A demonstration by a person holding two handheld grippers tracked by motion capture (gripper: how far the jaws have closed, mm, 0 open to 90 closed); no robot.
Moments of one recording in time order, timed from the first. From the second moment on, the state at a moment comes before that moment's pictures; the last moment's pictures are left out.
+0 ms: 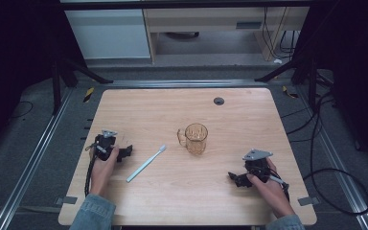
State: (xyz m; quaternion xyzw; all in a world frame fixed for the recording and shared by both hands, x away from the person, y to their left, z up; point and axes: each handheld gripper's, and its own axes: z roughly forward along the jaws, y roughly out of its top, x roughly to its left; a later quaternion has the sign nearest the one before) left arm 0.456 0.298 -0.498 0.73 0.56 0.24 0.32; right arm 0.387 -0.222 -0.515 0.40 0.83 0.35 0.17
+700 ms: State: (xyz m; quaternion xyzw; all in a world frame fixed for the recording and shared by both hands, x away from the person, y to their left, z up) left arm 0.419 0.299 -0.437 0.82 0.49 0.18 0.24; right arm 0.387 -0.222 -0.515 0.40 0.83 0.35 0.17
